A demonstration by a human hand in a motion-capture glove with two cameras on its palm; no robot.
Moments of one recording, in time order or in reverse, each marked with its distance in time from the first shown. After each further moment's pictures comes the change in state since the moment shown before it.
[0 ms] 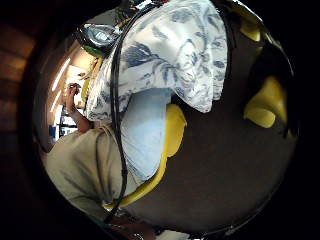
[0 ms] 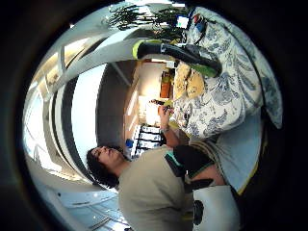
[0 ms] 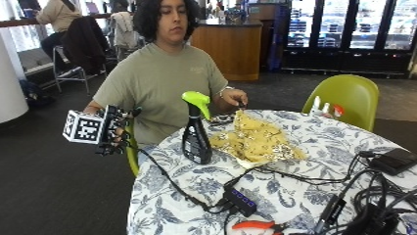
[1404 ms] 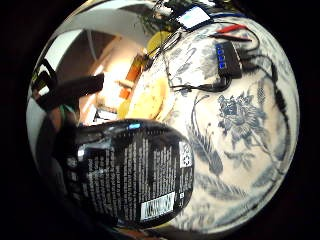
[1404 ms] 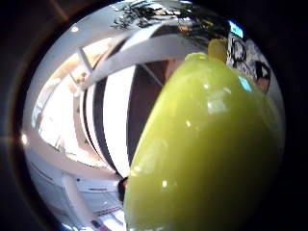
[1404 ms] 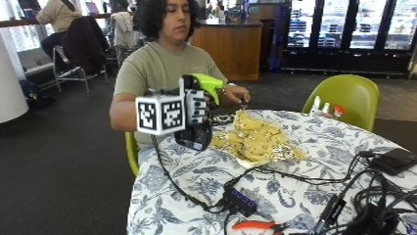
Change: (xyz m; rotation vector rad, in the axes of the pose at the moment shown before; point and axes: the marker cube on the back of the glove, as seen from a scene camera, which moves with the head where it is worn) arm -0.140 -0.296 0.051 -0.119 -0.310 -0.094
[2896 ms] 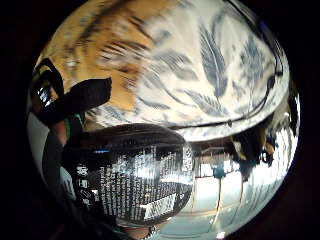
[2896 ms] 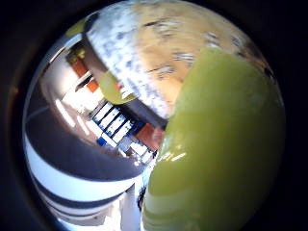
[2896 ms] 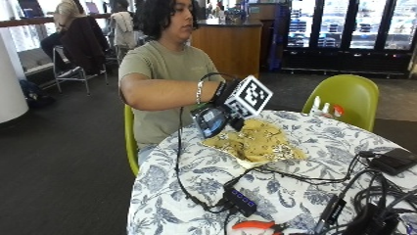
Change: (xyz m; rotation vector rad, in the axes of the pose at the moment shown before) arm 0.010 -0.030 0.183 -0.789 0.612 0.579
